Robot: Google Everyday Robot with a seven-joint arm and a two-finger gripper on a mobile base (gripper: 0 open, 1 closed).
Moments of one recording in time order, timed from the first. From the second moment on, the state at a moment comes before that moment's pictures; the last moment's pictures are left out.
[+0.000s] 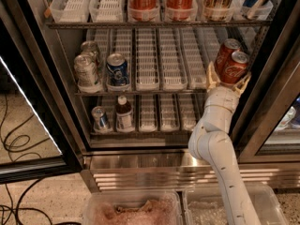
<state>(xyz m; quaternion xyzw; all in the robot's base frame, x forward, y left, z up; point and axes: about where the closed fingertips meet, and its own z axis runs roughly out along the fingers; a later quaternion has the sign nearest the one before) 0.664 -0.279 0.840 0.15 0.54 -0.14 0.81</state>
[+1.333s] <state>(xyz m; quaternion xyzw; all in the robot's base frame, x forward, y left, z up) 0.669 -0.276 0.846 0.14 0.54 -0.13 0.82</state>
